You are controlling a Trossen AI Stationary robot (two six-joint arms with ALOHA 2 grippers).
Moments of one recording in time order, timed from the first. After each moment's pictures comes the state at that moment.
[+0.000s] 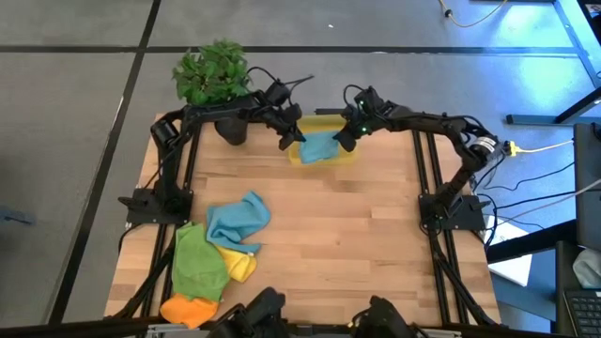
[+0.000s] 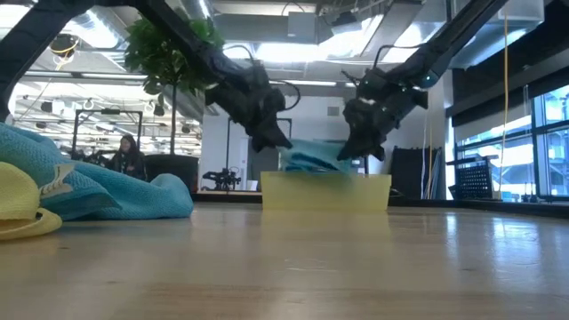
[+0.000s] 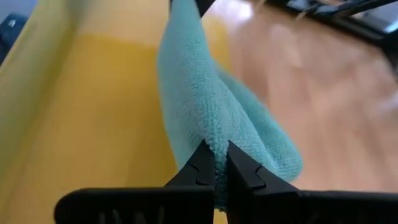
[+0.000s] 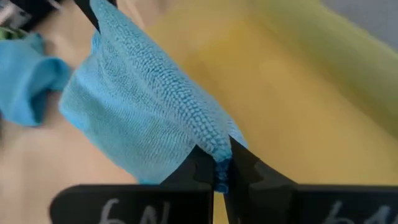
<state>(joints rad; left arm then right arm) 0.71 1.95 1.42 -0.38 0.68 0.27 -0.80 1.70 1.04 -0.22 -0.48 0.00</state>
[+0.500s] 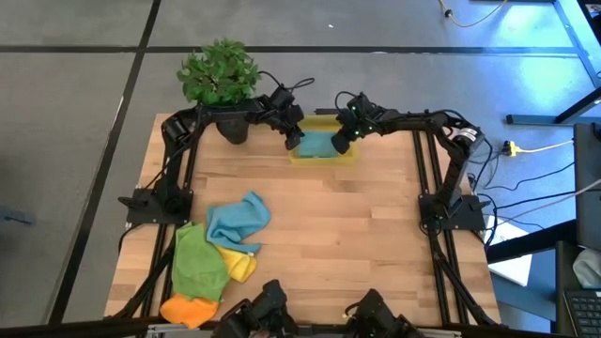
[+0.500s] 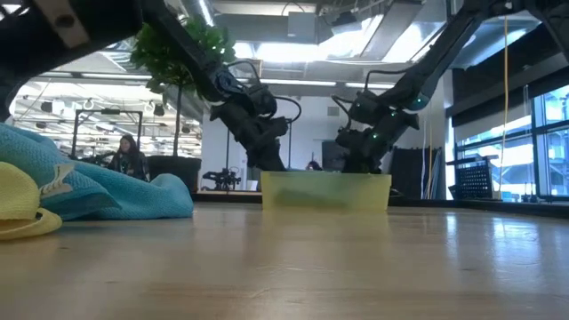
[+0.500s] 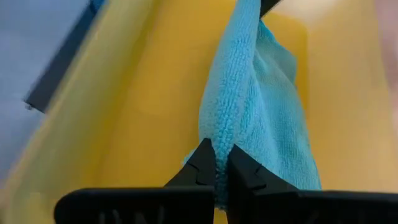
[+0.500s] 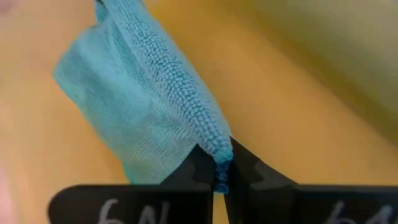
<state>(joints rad) 0.72 2.06 1.42 -0.28 0.38 0.24 -0.80 1.86 1.04 -0.11 -0.33 -0.01</state>
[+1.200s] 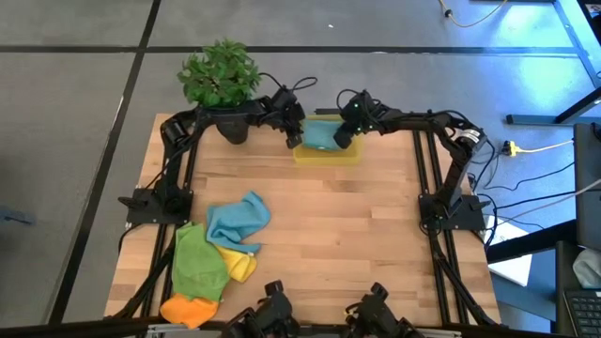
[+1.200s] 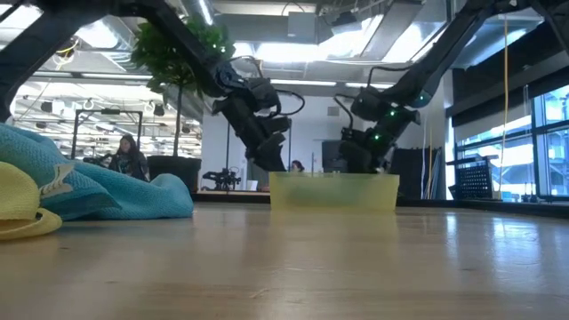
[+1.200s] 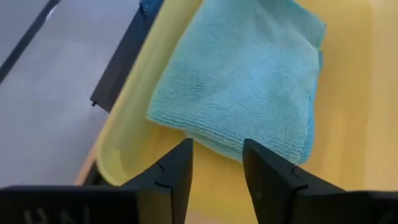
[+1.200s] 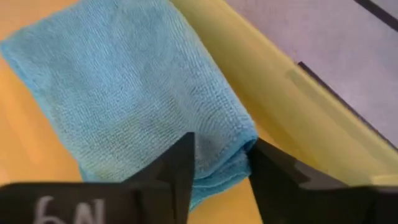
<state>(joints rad) 0.67 2.04 1.42 -0.25 0.18 0.27 -0.80 1.83 1.03 -0.07 -0.11 -0.09</state>
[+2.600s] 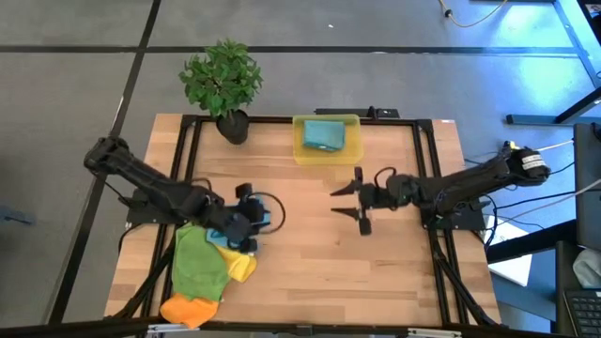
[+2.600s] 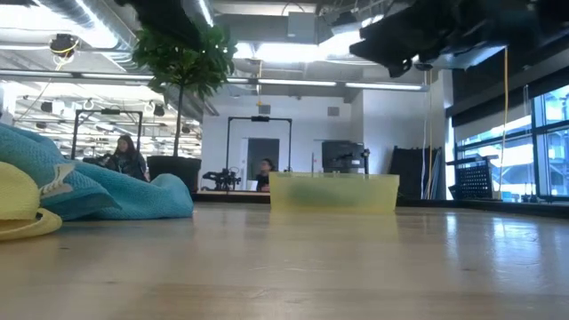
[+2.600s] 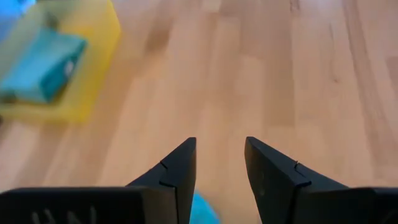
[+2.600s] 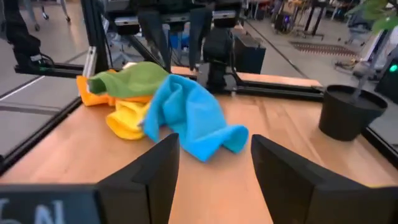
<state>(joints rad) -0.44 1.31 1.04 -0.62 -0.51 -0.42 0.14 1.17 0.48 0.55 0.09 -0.04</state>
